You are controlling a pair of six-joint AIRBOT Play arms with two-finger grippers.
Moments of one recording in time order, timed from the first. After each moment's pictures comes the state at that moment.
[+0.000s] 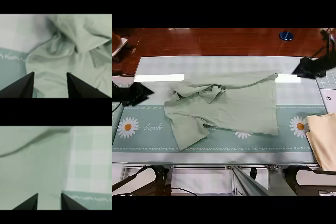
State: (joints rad) left arm 0.50 -1.21 0.93 0.93 -1.16 -1.28; right arm -0.27 -1.47 1.47 -1.14 1.36 1.41
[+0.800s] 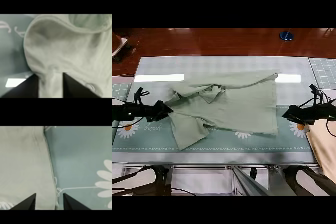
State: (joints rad) left arm 0.38 -1.35 0.70 0.82 -0.98 -1.20; right arm -0.32 -1.06 0.70 -1.12 1.16 1.43
